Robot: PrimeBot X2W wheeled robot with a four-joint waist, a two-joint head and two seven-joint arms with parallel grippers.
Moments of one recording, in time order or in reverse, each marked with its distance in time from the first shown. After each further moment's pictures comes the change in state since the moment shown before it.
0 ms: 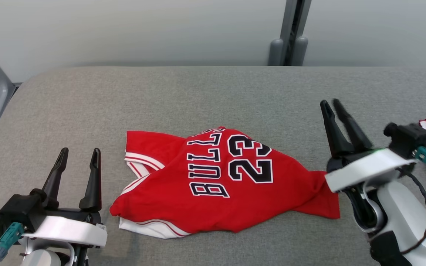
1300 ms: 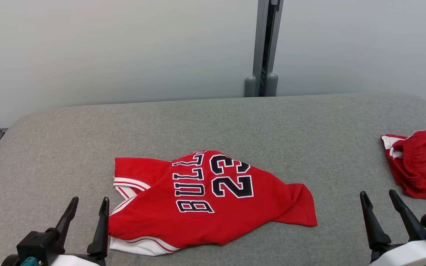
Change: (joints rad) left arm 0.203 0.036 -0.040 -0.101 0.005 0.081 0.114; right arm 0.579 0.096 -0.386 -0.430 -0.403 0.000 0.264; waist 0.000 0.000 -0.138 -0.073
